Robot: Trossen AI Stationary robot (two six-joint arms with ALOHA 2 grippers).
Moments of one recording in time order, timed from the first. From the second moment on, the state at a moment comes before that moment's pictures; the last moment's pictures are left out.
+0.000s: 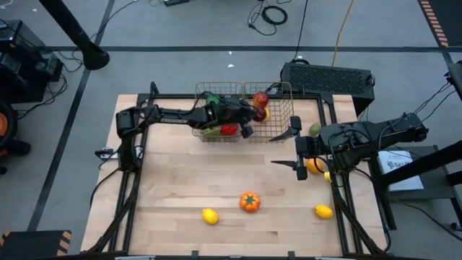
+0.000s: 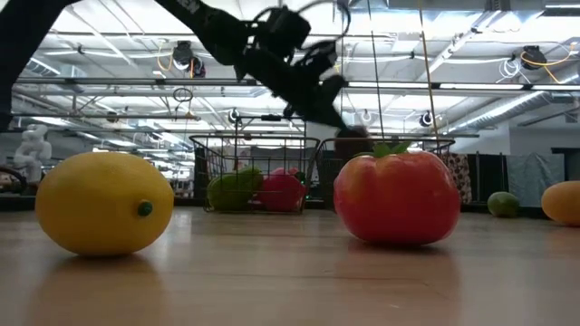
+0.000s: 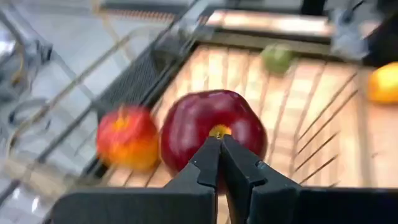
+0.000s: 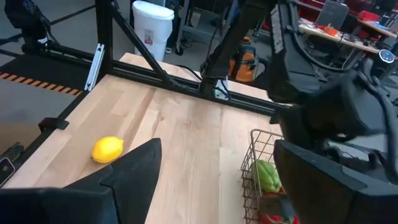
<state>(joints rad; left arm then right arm) 0.29 1.92 1.36 0.12 -0.11 0.06 0.27 1.01 1.12 -0.42 0.24 -0.15</state>
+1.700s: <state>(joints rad) -0.35 1.46 1.22 -0.83 -0.29 -0.14 0.38 1.30 0.86 -0.15 0.23 0.30</state>
